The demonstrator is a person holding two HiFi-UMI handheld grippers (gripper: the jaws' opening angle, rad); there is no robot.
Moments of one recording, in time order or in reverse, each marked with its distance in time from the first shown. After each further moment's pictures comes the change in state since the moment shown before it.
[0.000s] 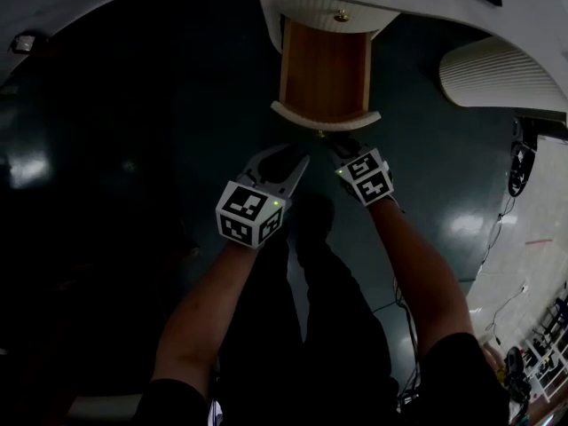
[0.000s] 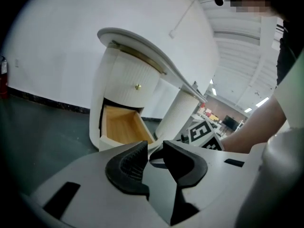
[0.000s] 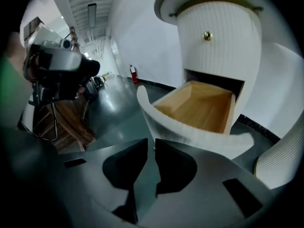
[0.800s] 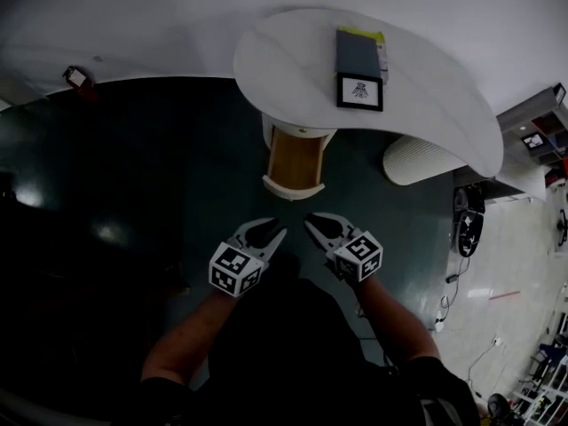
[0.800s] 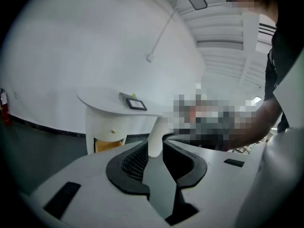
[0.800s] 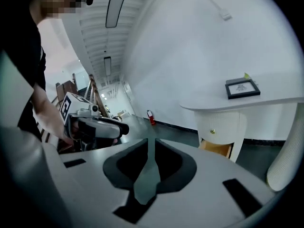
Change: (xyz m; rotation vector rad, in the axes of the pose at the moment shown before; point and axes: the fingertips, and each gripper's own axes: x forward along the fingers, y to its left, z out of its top) left arm -0.173 -0.188 0.159 0.103 -0.085 -0.030; right arm -0.331 0.115 0.186 0.109 -0.442 0.179
